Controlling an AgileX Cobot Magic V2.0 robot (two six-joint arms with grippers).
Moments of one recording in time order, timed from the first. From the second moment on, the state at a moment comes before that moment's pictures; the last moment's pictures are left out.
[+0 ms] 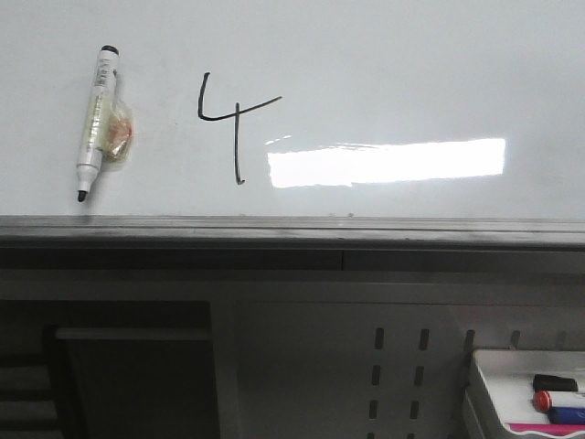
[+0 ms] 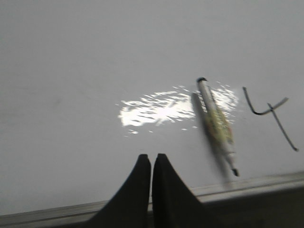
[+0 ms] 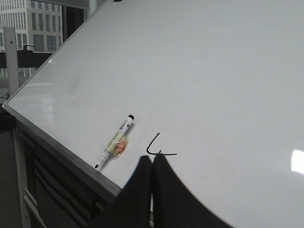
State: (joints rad) left arm -0.20 0.02 0.00 -0.01 0.00 0.04; right arm 0.61 0.18 -0.32 0.69 0.11 -0.81
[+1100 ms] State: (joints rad) left arm 0.01 -0.01 0.00 -0.01 0.34 0.04; right arm 0.61 0.18 -0.32 0.69 0.11 -0.81
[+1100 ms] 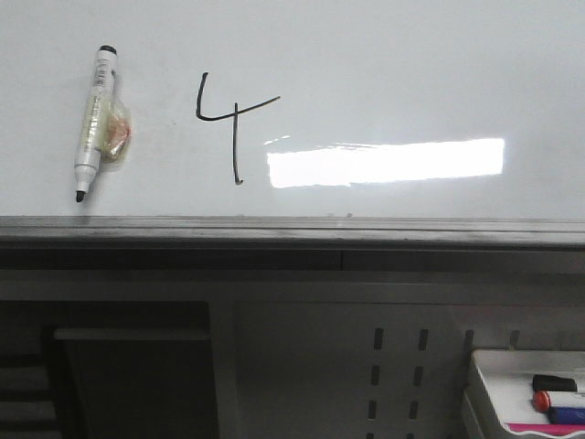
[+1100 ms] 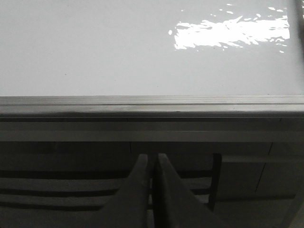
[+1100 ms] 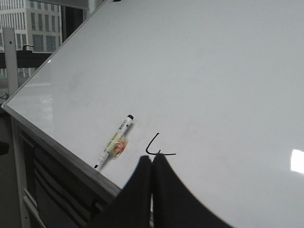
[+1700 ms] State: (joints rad) left arm 0.01 -0.01 0.00 -0.01 0.34 0.04; right arm 0.34 0.18 -0.32 0.14 0.17 -0.14
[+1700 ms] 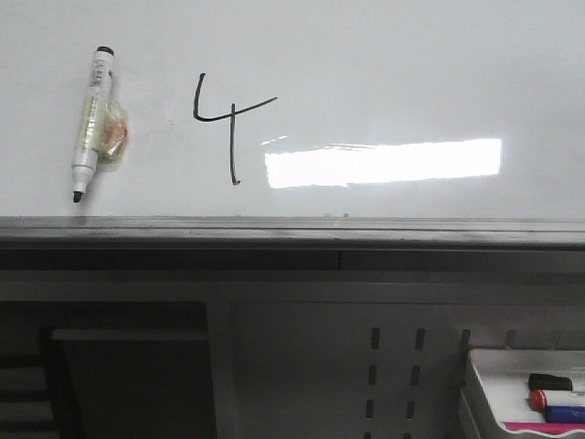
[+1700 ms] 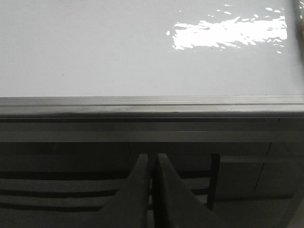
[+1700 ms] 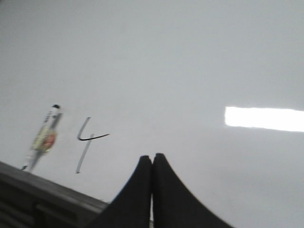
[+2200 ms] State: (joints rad) left arm 0.01 -0.01 0.00 -0.01 0.34 0.04; right arm -0.05 -0.01 0.01 0.00 0.14 -0.06
